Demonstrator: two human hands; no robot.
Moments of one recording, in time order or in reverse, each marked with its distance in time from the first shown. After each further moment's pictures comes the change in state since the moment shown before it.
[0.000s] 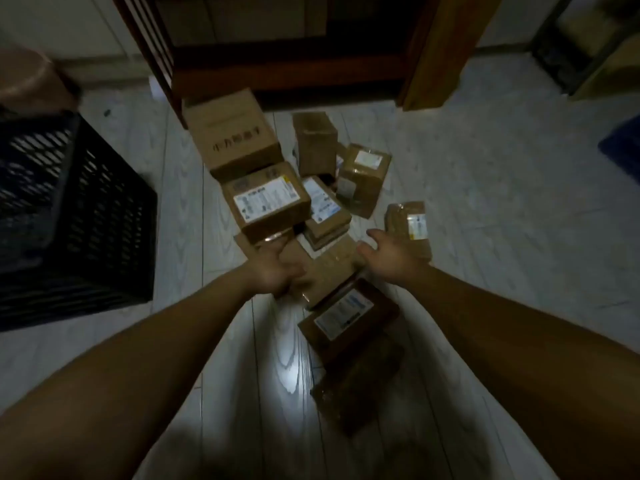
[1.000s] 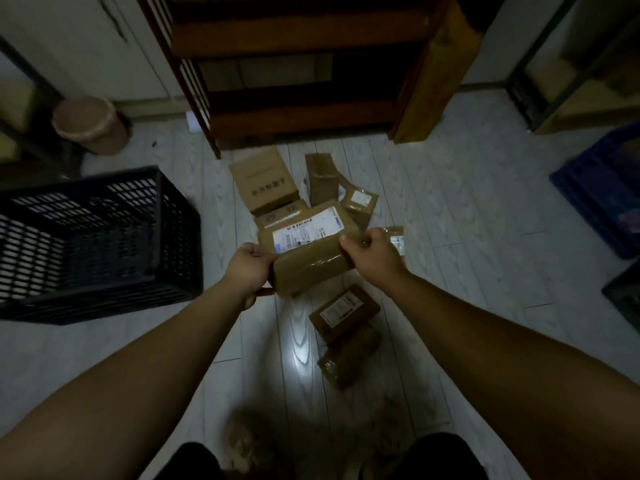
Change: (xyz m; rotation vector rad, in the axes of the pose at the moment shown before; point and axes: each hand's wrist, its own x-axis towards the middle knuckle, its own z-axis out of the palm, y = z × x) left_hand -0.165 0.119 -0.107 -0.615 0.295 -0.352; right_hand -0.160 -0.168 -0.122 0.355 0.080 0.110
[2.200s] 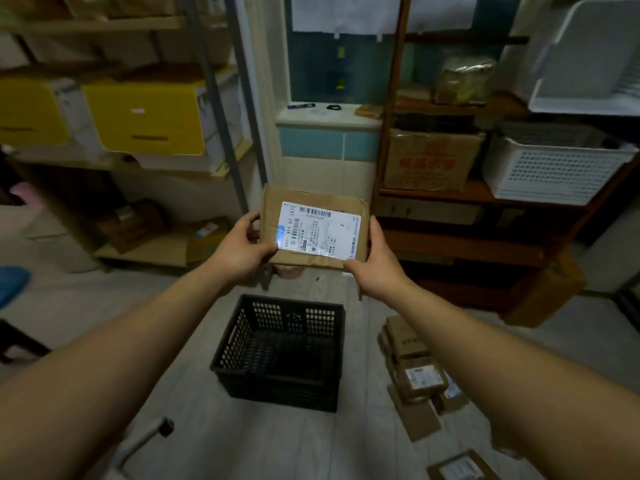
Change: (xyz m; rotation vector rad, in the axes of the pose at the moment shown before) left_hand -0.278 0.224 -0.518 -0.035 0.284 0.672; right_hand -0.302 -0.507 0.129 0.066 -0.201 -0.759
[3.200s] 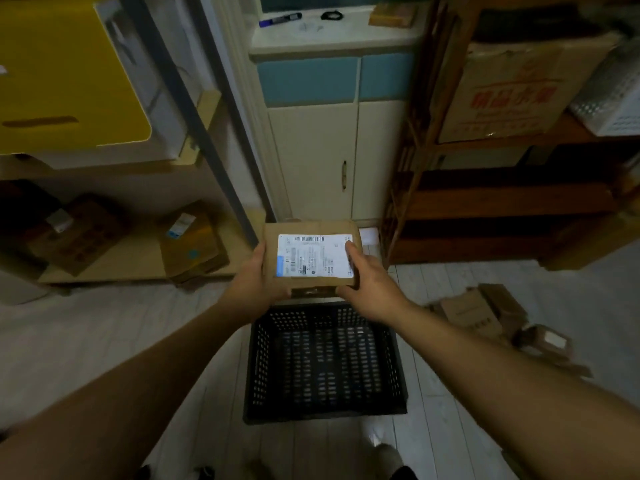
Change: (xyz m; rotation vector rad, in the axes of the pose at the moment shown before) left_hand 0.282 -0.166 -0.070 0.338 -0.352 0.011; right_hand 0.247 0.126 0.197 -0.342 -0.130 0.255
